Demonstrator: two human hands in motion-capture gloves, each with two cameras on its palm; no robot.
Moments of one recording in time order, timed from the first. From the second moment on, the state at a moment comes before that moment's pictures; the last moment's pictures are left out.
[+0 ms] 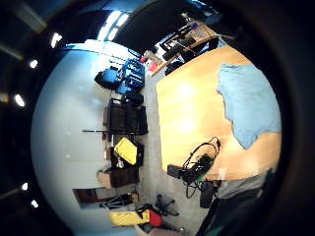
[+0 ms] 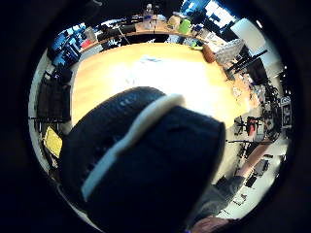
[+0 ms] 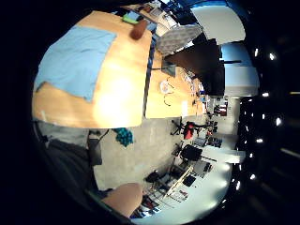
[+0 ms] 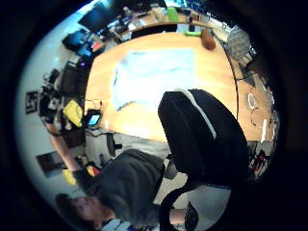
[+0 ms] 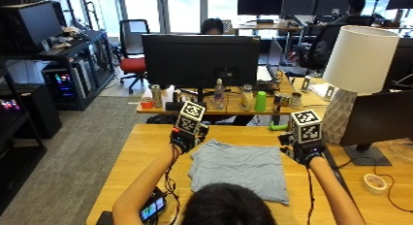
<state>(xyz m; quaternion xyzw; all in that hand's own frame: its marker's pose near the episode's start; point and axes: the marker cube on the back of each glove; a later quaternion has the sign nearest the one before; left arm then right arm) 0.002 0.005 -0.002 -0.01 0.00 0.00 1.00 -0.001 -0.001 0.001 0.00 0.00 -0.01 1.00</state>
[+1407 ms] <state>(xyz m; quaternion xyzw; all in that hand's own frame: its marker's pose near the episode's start) 0.061 0.027 0.050 -0.11 0.09 0.05 0.99 -0.004 -0.010 0.057 -0.08 0.00 -0.01 1.00</state>
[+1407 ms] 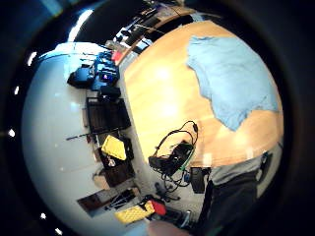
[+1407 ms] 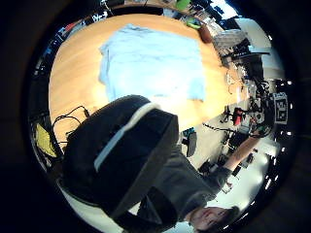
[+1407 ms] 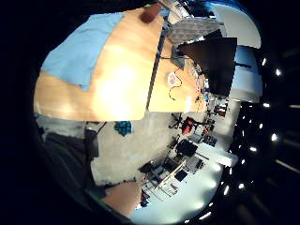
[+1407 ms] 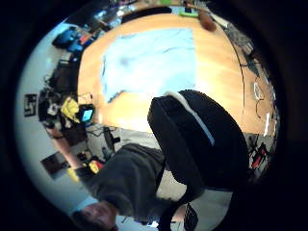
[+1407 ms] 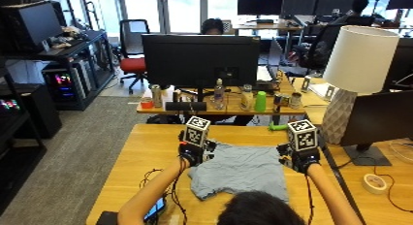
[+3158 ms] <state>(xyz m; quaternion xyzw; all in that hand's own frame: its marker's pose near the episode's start) 0.148 0.049 0.187 -0.17 0.00 0.08 0.98 -0.068 -0.049 0.273 -0.19 -0.07 -0.10 0.97</state>
